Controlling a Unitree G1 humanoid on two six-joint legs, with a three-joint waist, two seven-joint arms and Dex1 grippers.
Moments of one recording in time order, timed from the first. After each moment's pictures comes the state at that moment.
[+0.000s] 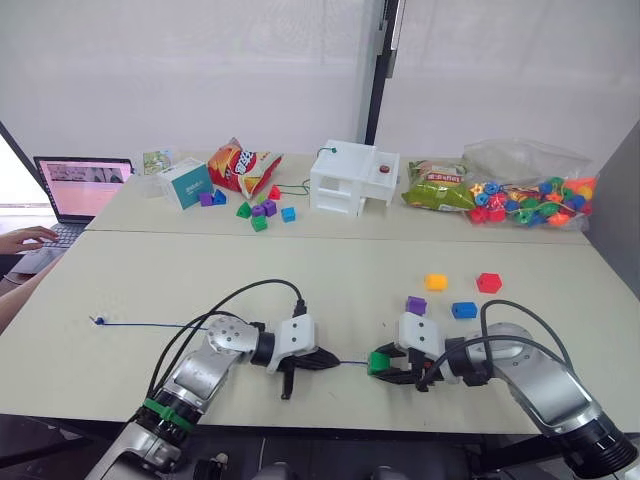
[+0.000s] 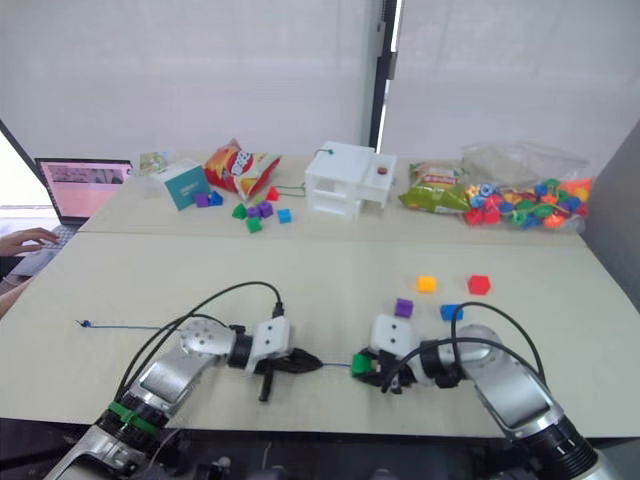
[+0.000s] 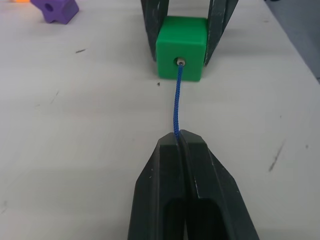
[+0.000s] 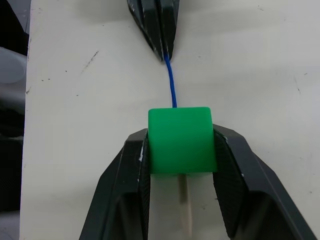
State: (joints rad) left arm -0.42 0.45 -0.38 0.09 -0.12 0.11 -1.17; right arm -0.27 -0.77 0.27 -0.31 0.18 0.50 1.09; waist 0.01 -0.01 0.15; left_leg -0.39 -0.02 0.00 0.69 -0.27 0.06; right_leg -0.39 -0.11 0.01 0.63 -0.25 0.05
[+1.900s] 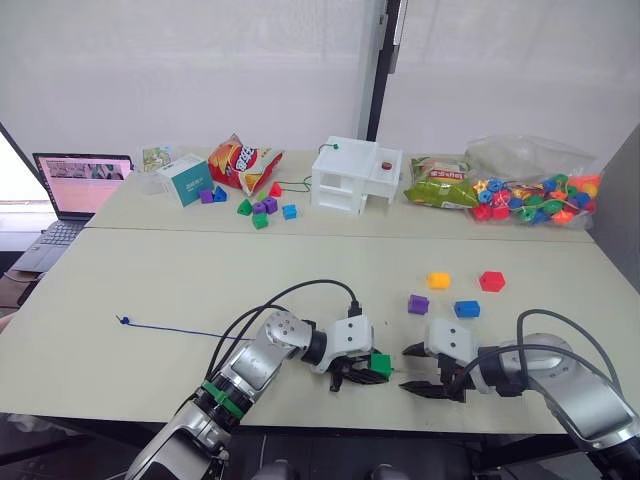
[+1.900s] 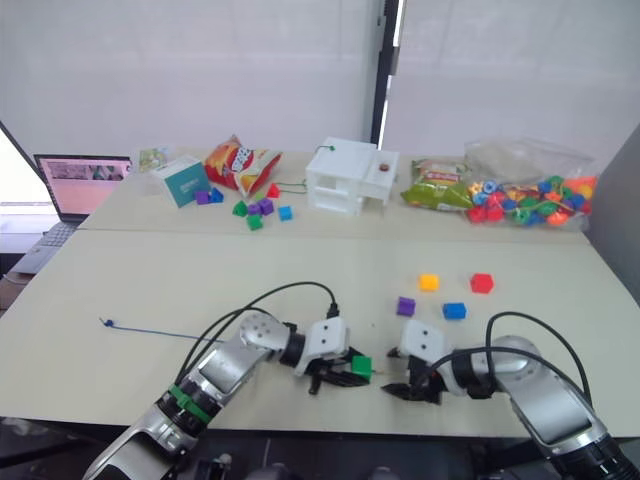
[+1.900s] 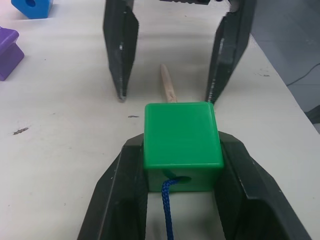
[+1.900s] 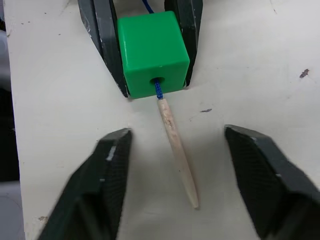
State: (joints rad) left arm -0.56 0.25 -0.51 0.17 -0.05 0.22 -1.13; right arm -0.14 -0.88 0.16 -0.32 0.22 0.45 1.06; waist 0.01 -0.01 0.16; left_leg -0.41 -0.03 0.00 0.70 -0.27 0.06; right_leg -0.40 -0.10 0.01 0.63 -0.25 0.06
